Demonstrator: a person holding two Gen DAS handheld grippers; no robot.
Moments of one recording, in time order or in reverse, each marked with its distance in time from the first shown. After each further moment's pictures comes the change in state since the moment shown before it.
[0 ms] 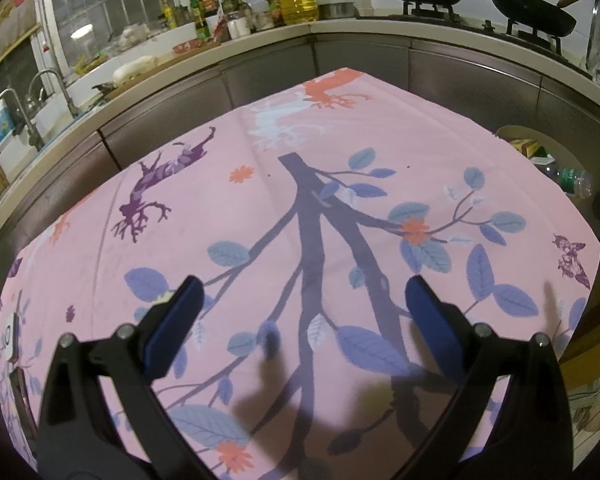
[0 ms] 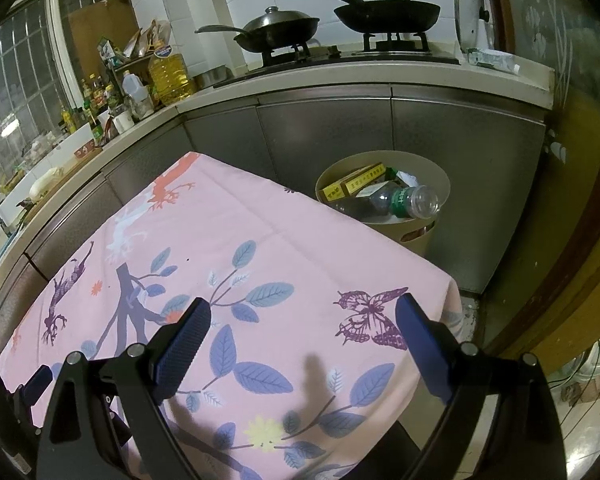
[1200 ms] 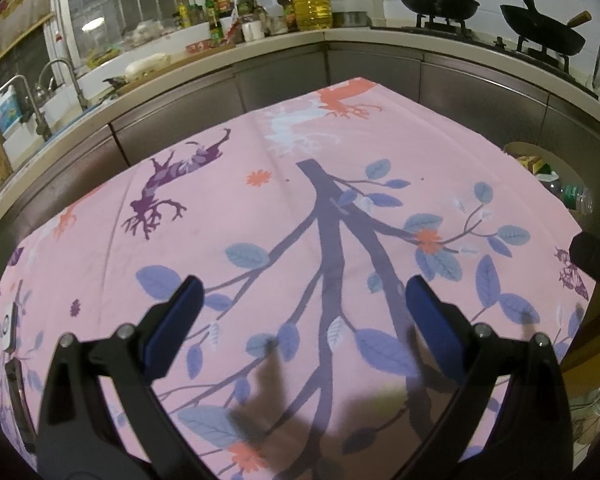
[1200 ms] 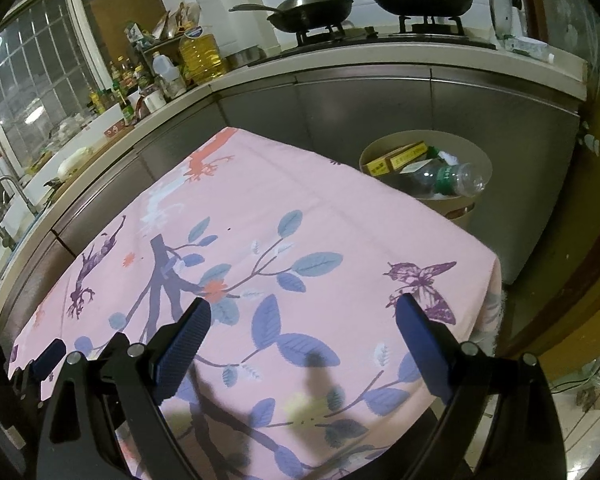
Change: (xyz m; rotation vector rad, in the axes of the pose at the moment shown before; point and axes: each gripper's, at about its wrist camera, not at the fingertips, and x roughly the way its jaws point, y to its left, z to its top) left arm -0.005 0.020 0.000 -0.047 -0.022 0.001; right arm 0.012 0.016 -0.009 -0.039 0.078 0.139
